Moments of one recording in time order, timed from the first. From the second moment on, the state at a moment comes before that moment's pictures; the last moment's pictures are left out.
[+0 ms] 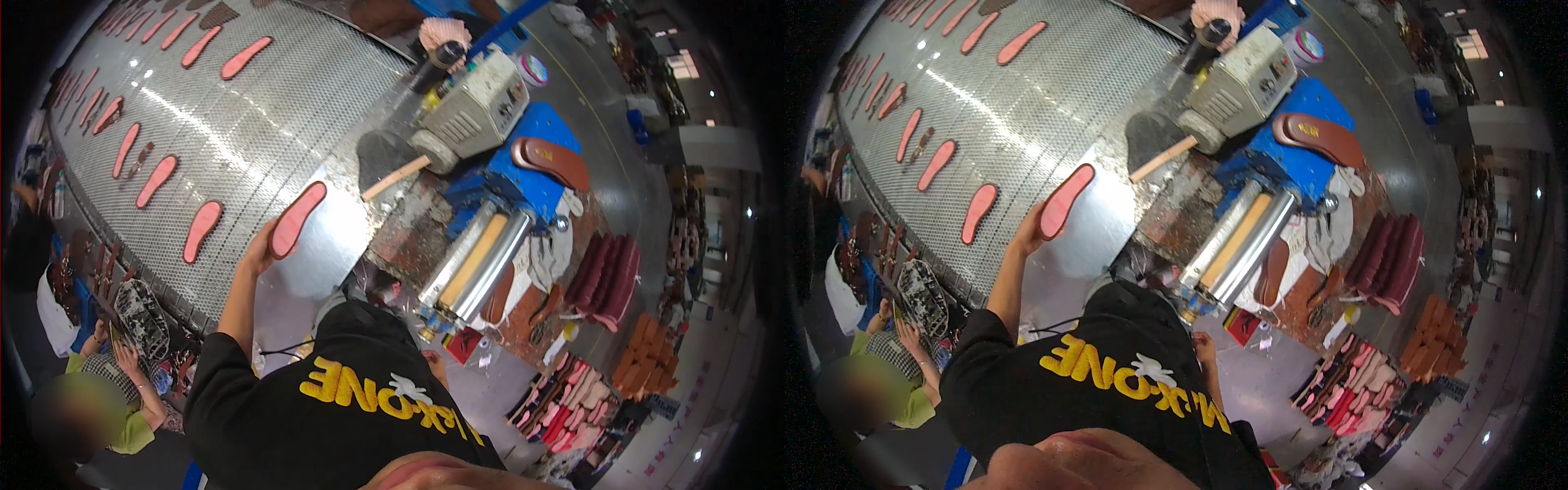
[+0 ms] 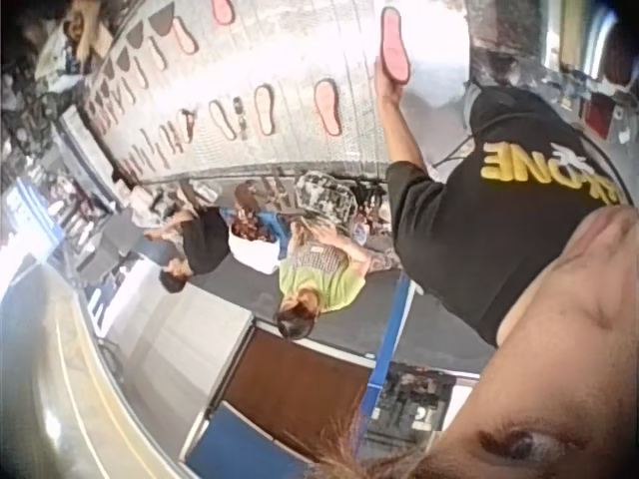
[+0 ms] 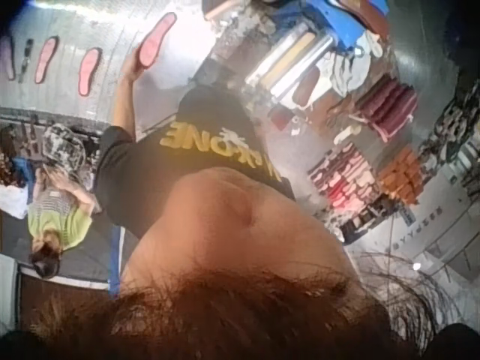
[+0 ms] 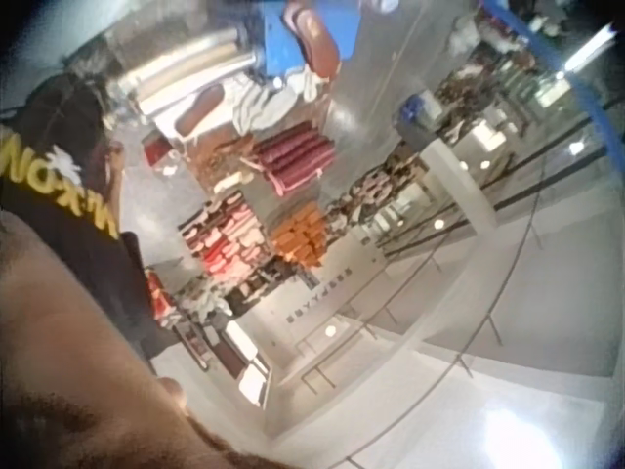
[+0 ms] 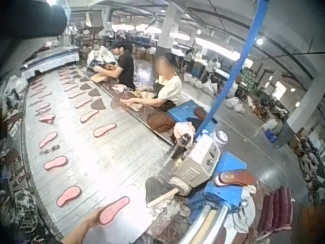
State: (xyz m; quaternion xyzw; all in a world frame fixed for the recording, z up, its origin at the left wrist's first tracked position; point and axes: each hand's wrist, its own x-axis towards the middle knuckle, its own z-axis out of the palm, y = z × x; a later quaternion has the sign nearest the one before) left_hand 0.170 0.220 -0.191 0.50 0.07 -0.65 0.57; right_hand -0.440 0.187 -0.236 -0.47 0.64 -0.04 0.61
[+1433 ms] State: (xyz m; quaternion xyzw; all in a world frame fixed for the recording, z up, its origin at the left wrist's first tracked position) left_hand 0.555 0.063 -0.371 0.84 -0.46 -0.10 0.27; right_hand -0.484 0.070 -0.041 -0.66 0.74 -0.03 0.17
